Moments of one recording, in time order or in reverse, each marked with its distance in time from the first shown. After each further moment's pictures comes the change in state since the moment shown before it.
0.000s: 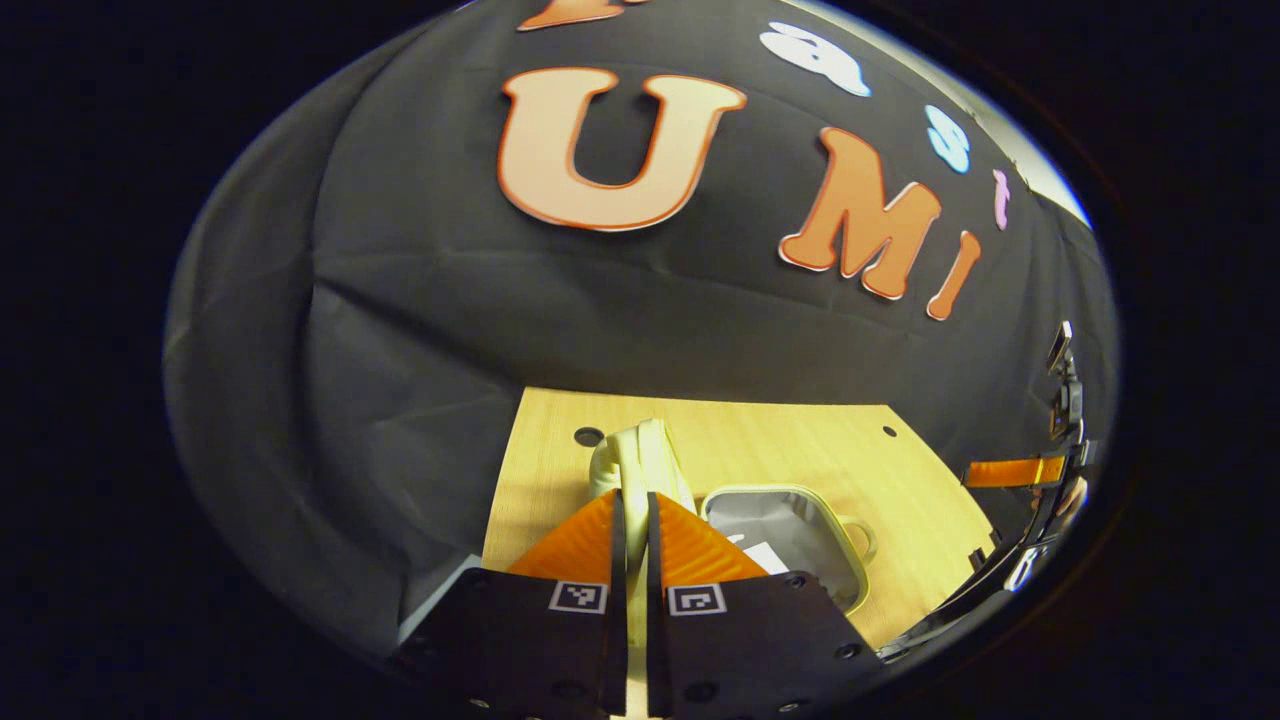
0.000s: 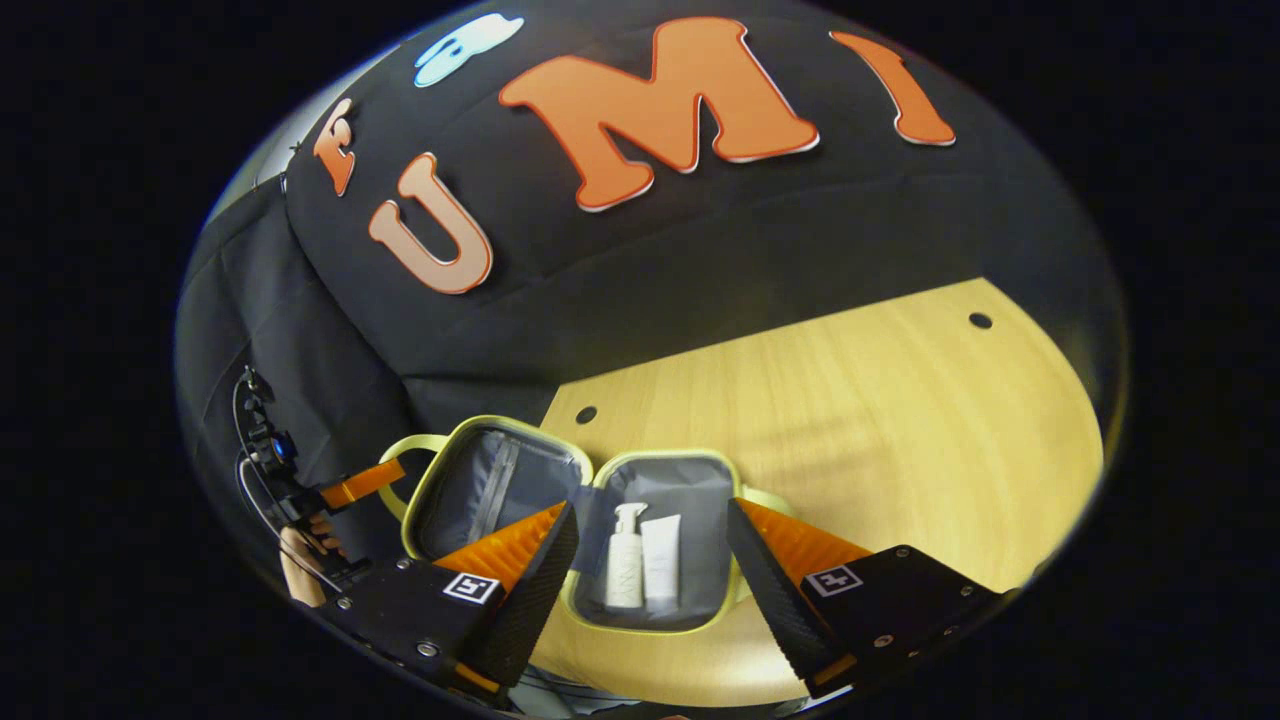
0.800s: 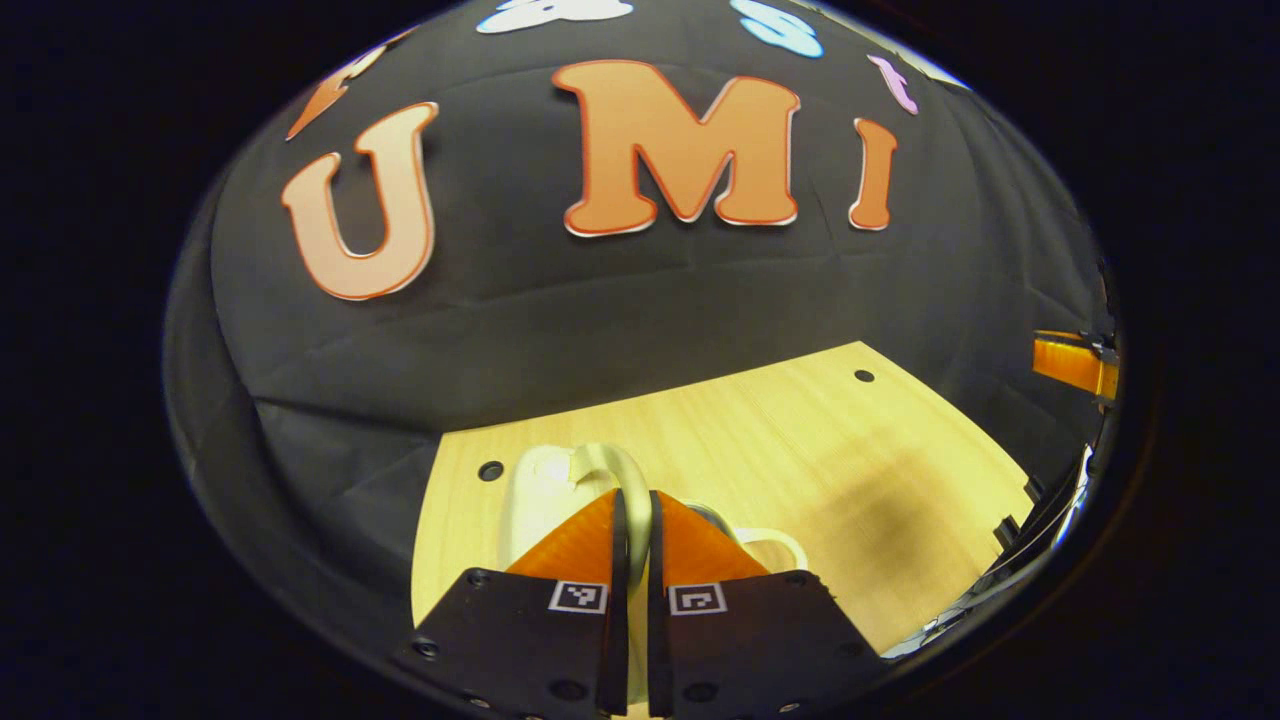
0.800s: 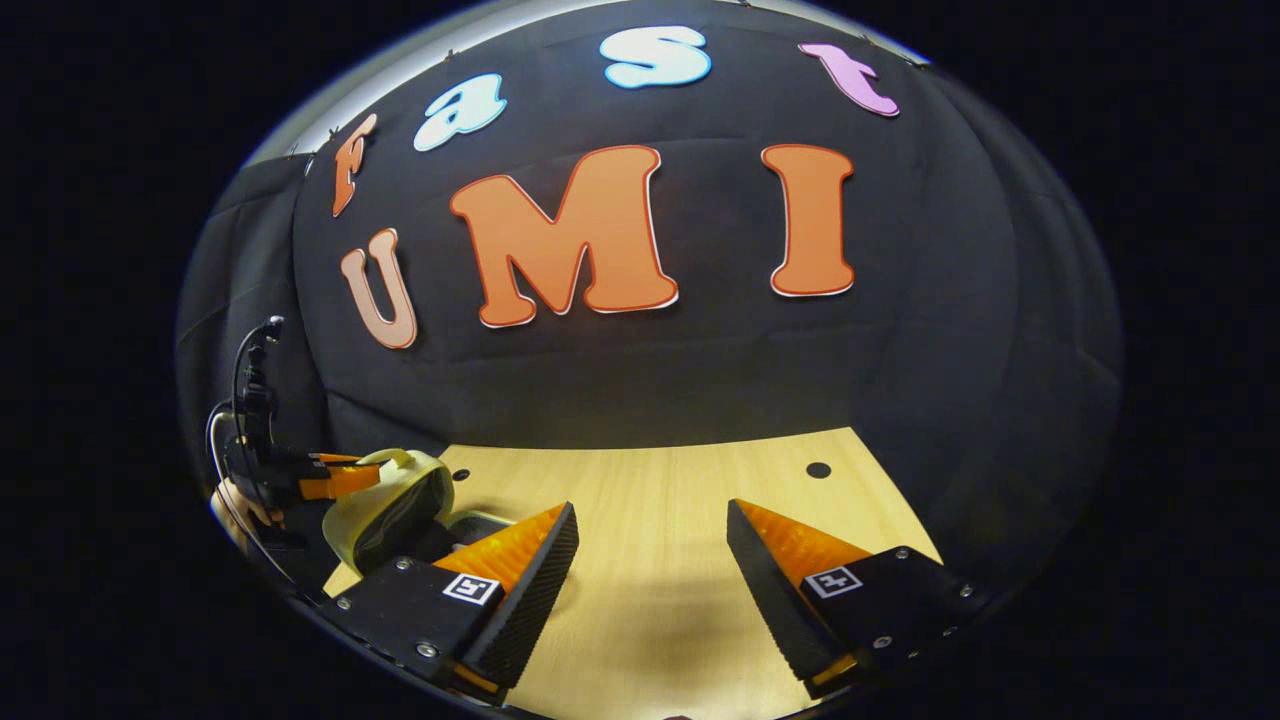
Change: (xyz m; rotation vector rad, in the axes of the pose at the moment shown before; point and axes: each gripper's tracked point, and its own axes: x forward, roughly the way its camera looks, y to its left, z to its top) left arm 0.082 -0.263 0.006 0.284 0.077 0.041; right arm -0.122 -0.186 0.097 -0.212 -0.260 -0.196
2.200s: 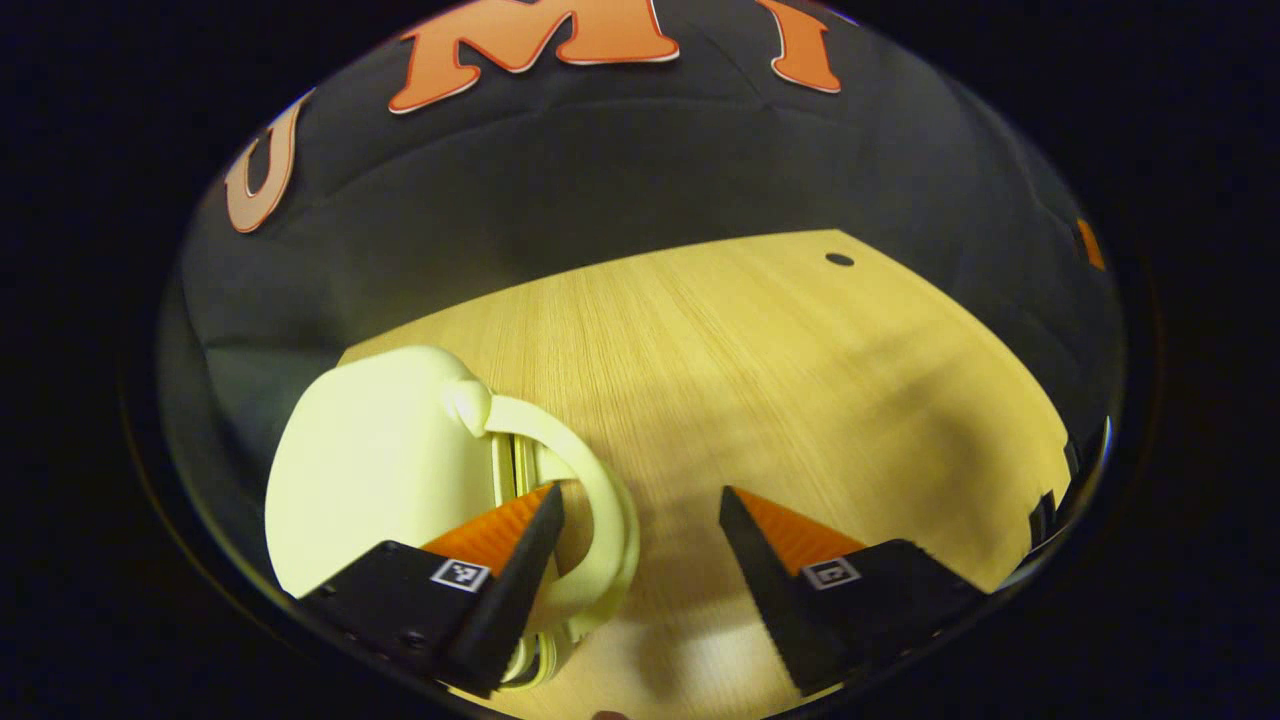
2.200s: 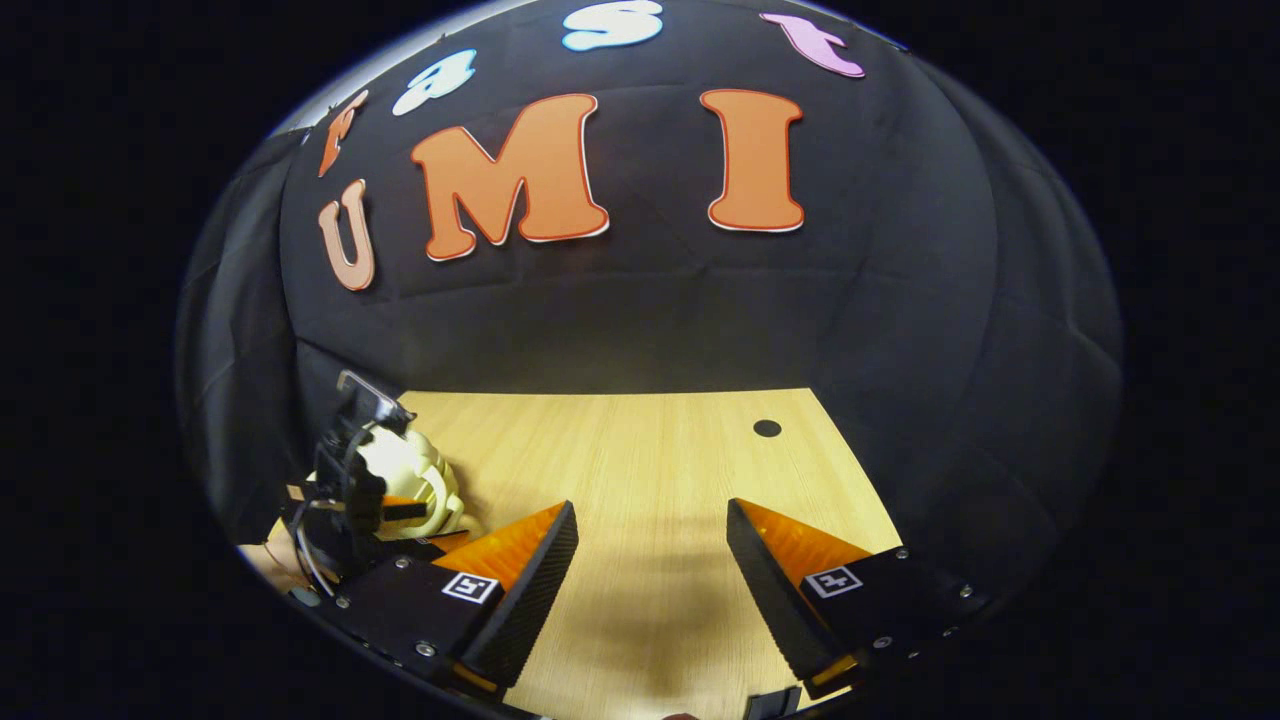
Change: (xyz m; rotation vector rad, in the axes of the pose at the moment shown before) left arm 0.109 -0.194 -0.109 -0.002 0.153 0.006; right arm 0.021 -0.097 -0.099 -0.032 0.089 -0.055
